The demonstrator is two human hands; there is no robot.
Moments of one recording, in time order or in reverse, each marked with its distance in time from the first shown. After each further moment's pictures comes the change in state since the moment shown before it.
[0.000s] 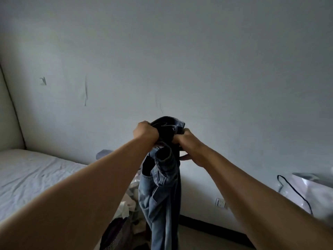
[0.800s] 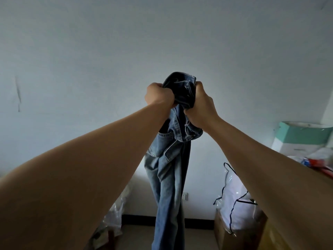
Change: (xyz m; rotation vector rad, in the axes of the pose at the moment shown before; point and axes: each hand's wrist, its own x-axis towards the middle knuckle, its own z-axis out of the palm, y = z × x) left_hand -0.069 0.160 0.097 -0.503 -0.185 0.218; right_hand -0.080 -0.049 -0.150 -0.600 0.677 -0.456
